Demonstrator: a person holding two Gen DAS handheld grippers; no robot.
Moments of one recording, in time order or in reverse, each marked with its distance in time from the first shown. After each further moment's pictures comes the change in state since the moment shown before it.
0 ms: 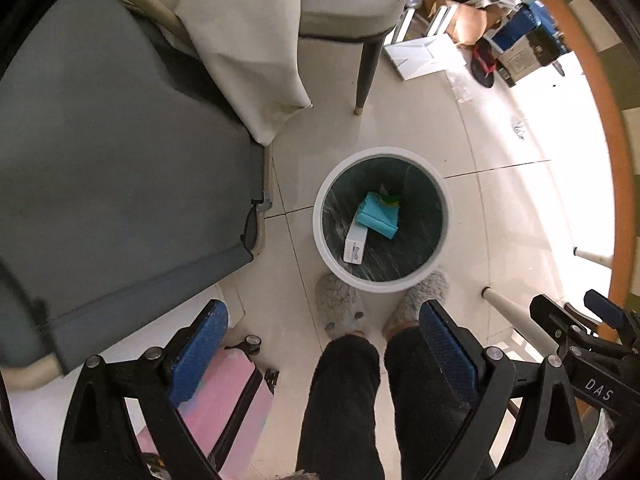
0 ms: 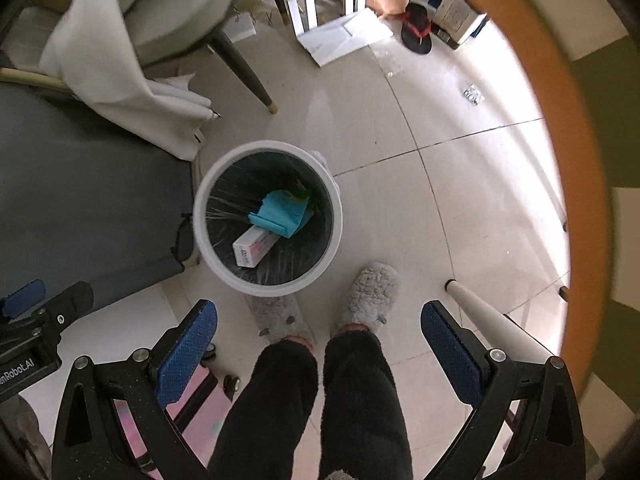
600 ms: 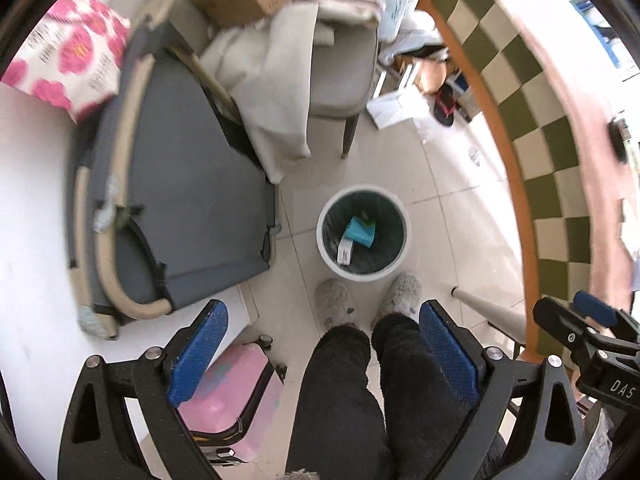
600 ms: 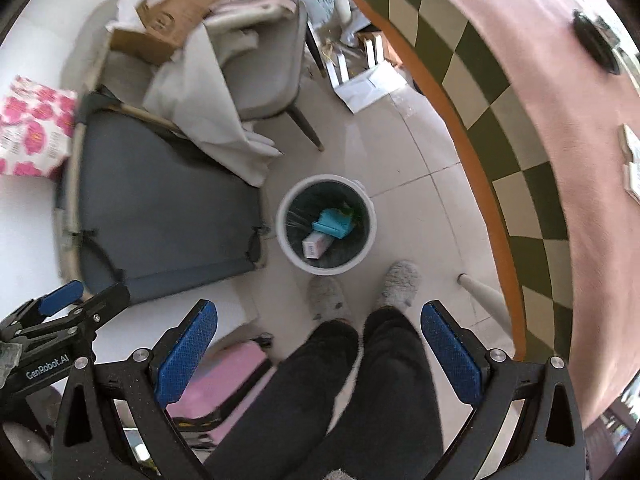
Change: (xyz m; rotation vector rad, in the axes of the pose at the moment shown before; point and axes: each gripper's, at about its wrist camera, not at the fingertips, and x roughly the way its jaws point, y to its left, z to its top) left arm -0.203 0.016 -0.056 0.028 -0.159 -0.037; right arm -0.228 0.017 -0.068 0.035 -0.118 0.164
